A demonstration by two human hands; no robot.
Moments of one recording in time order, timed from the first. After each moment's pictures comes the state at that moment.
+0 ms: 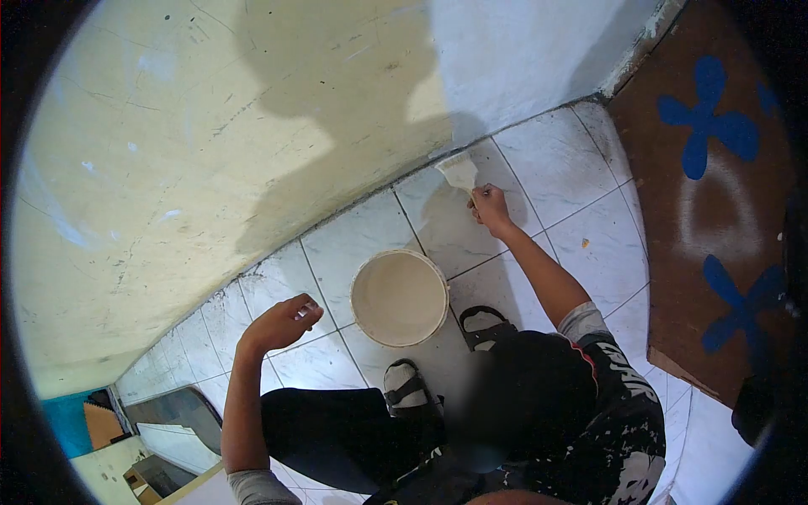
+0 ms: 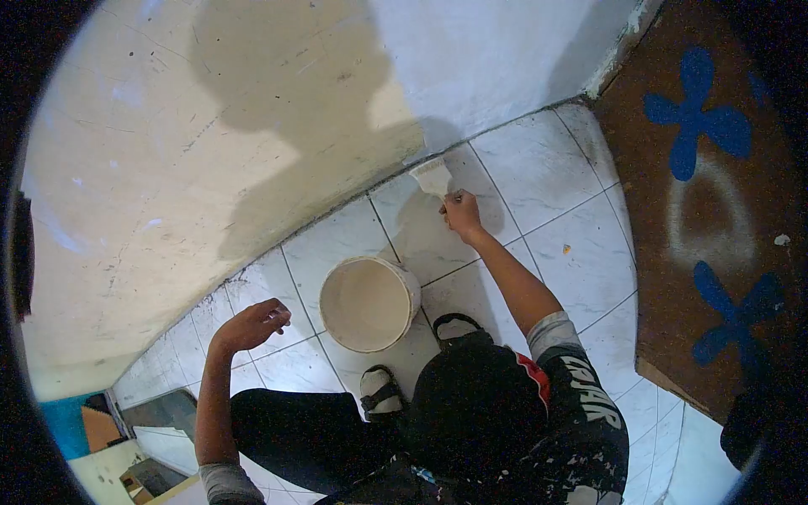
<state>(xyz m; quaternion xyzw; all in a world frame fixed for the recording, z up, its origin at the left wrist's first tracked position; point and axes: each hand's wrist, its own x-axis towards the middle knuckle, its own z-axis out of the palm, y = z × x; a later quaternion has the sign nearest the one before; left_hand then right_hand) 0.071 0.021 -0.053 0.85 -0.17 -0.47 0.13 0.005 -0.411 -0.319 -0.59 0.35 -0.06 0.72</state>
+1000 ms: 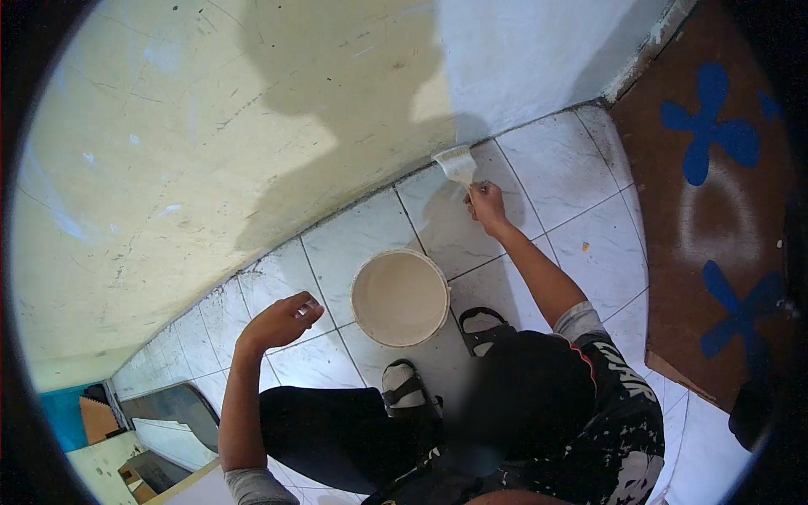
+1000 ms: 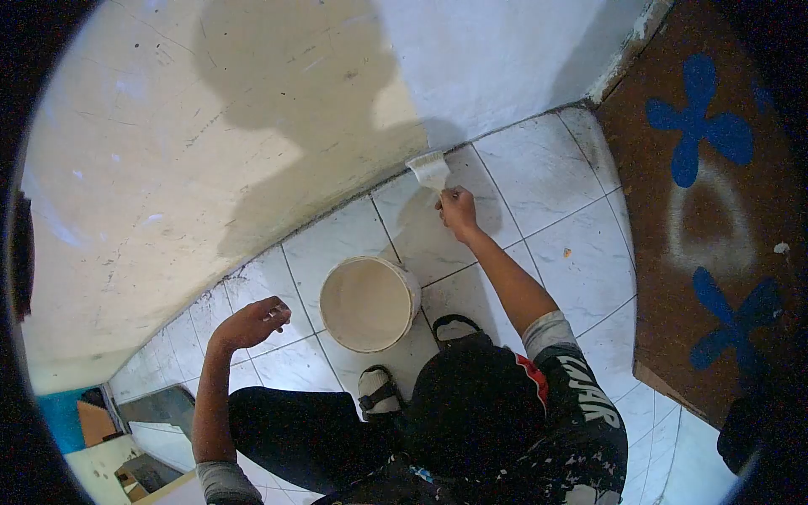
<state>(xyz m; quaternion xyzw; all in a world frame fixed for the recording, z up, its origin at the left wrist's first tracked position) 0.072 0.021 -0.054 0.86 -0.20 -0.46 0.11 0.018 -0.401 -0.309 -0.58 0.35 -0.07 0.73</state>
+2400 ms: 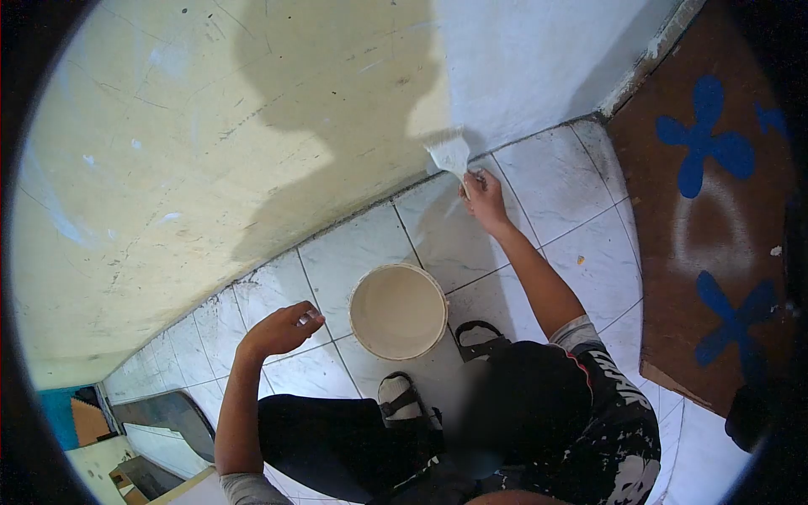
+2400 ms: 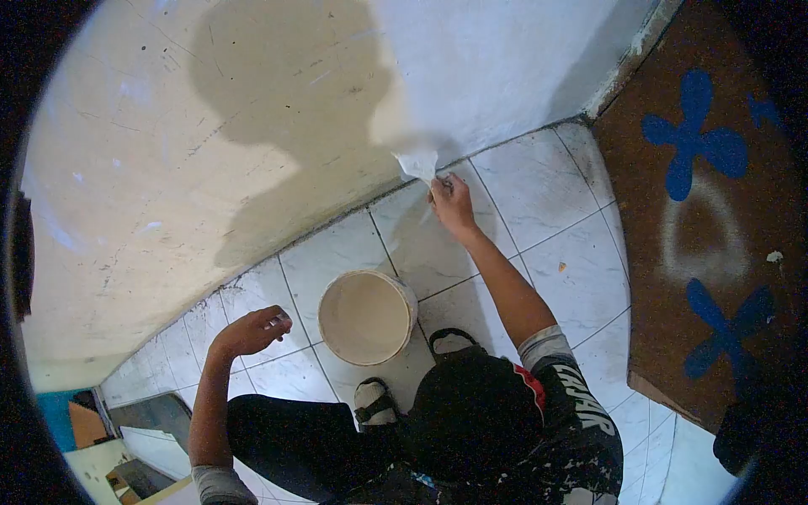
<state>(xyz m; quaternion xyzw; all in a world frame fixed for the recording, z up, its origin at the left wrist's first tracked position) 0.077 0.016 -0.058 0.86 -0.20 -0.46 0.11 0.037 -0.406 -0.231 -0.60 0.23 -0.15 0.75</state>
